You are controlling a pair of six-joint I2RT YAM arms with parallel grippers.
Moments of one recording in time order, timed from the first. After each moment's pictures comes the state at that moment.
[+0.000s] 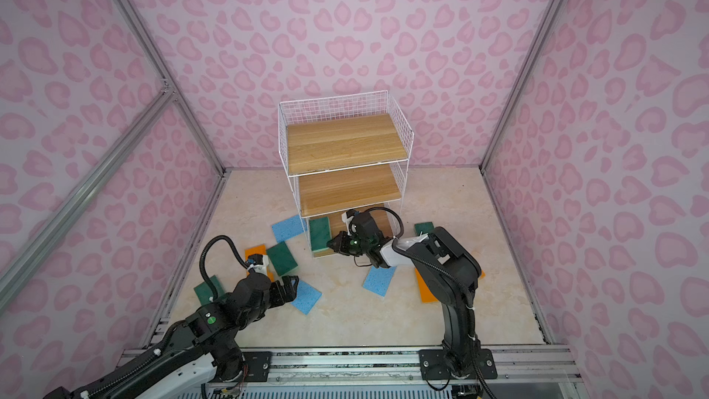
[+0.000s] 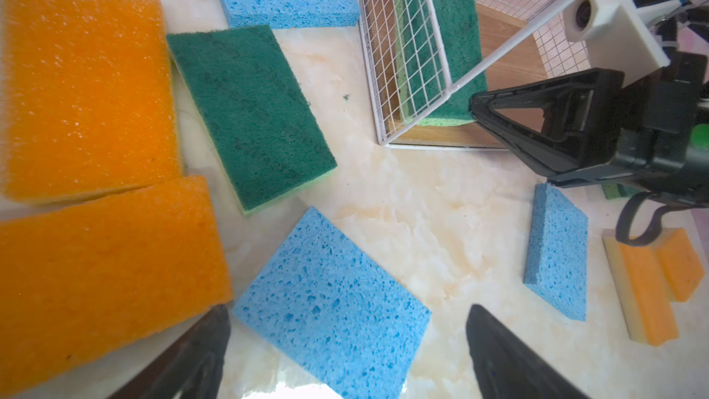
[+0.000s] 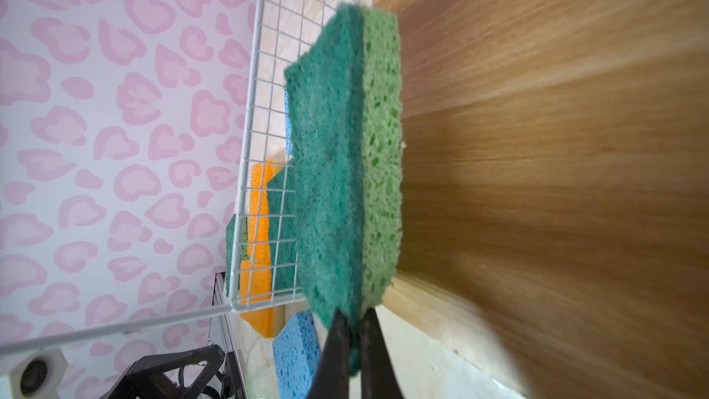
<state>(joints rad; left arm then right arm) -0.77 0.61 0.34 -0.49 -0.30 -0.86 0.66 1.96 0.98 0.40 -0.48 0.89</state>
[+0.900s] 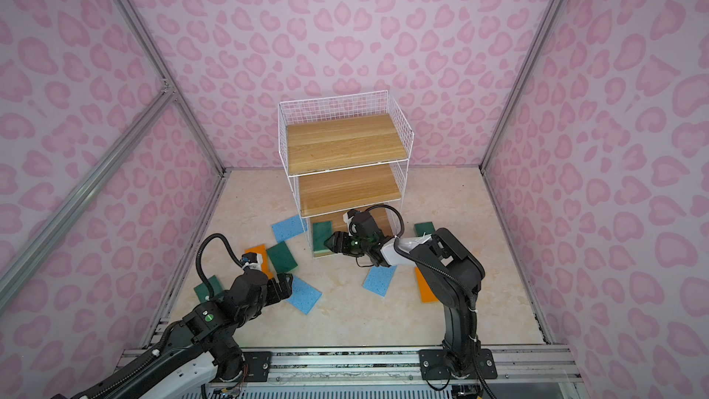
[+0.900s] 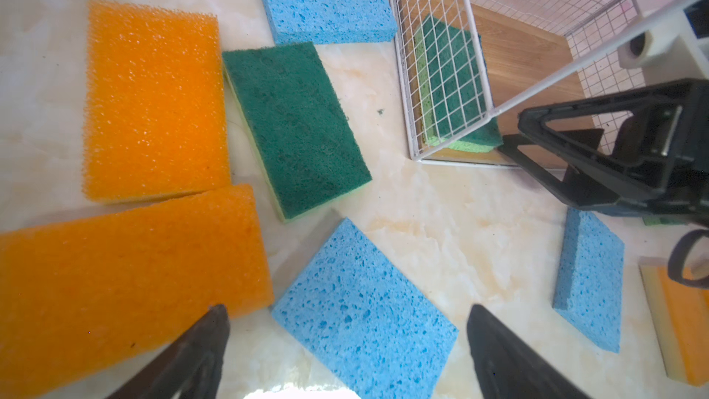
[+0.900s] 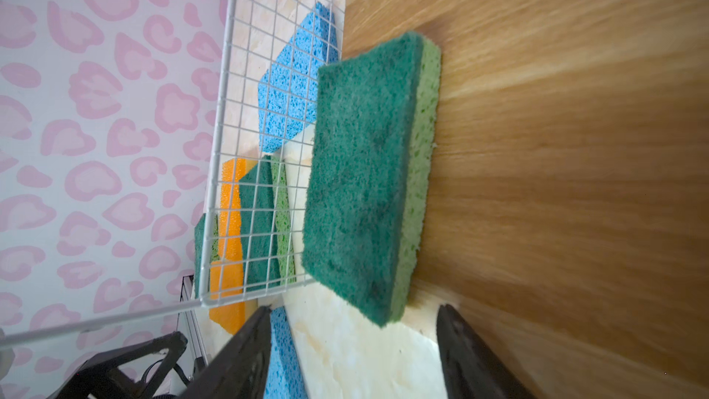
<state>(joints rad) -0.68 0.61 0.37 -0.54 -0.31 -0.84 0.66 1.91 0.98 0.29 -0.42 0.81</state>
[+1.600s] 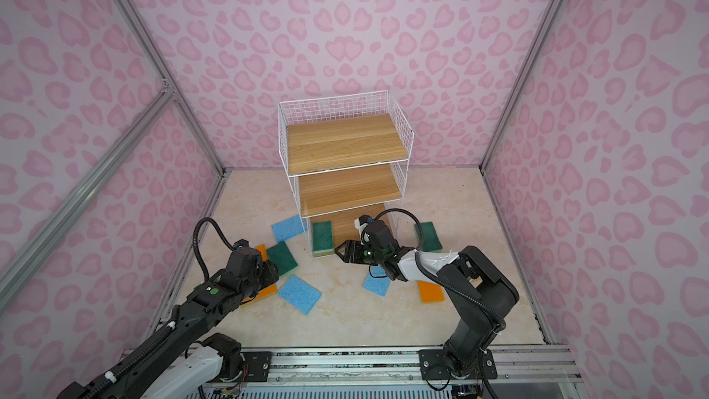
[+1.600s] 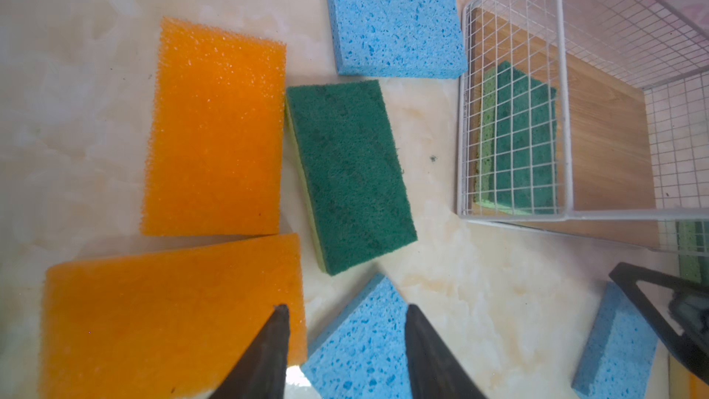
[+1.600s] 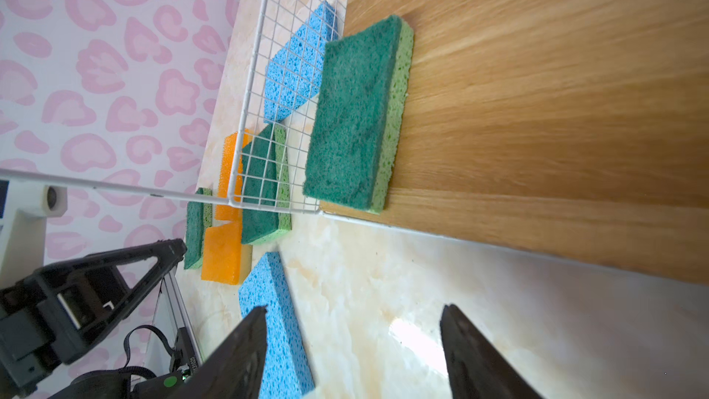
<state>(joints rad) -0.40 0.87 0.49 -0.49 -0.15 -0.78 0.65 1.65 0.75 0.28 -0.36 0.74</state>
